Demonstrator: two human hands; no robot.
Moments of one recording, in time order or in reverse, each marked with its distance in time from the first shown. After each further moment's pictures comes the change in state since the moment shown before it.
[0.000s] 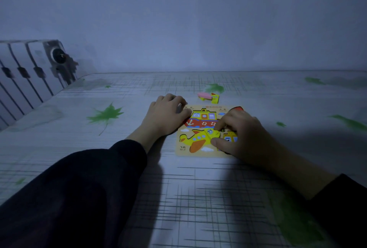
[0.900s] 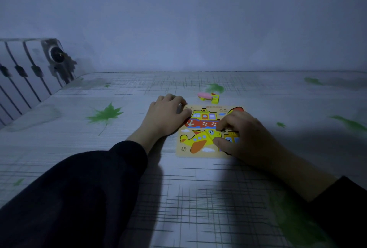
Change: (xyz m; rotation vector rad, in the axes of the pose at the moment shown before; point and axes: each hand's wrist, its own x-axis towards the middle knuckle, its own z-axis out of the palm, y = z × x) left_hand -0.001 0.002 -0.002 -0.005 0.005 -0.006; right_hand 0.001 0.005 0.001 0.011 0.007 -0.026
